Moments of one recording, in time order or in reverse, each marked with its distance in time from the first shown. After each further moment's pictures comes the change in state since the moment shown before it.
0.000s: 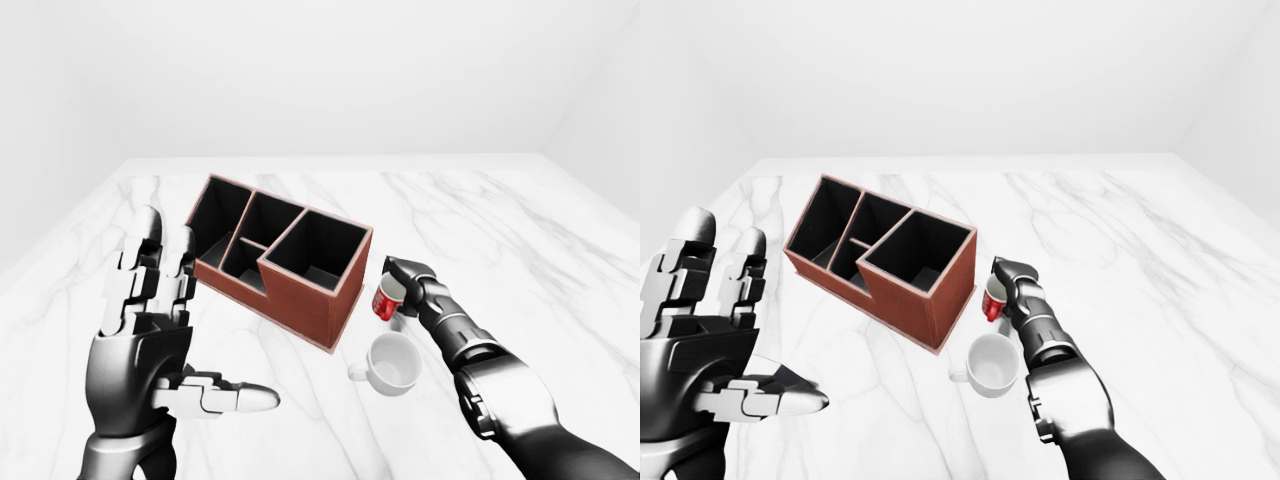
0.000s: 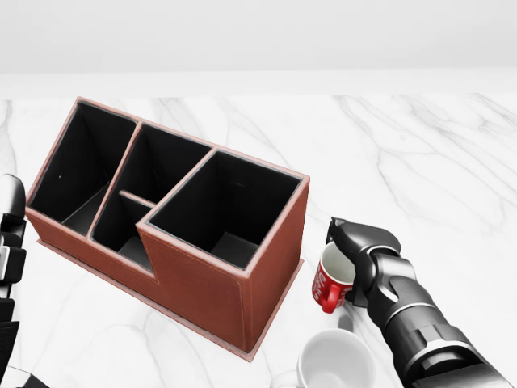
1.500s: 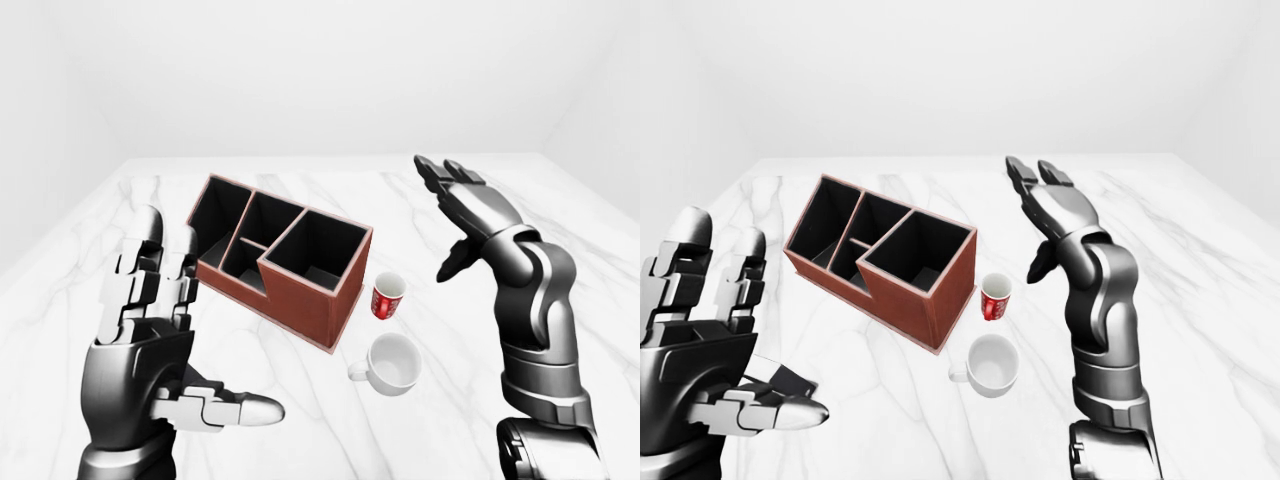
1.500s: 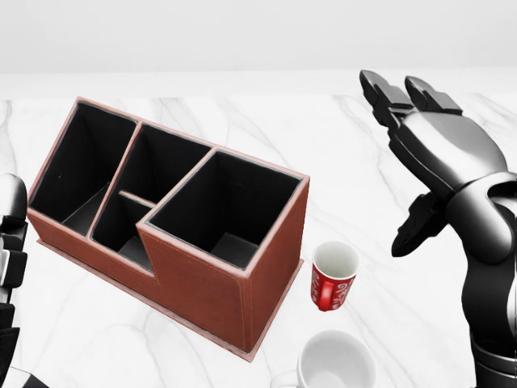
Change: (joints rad) left arm 0.033 -0.005 -0.027 -0.050 0.003 0.000 -0.006; right arm 0.311 -0.136 -0.224 -1.422 0.023 0.000 0.637
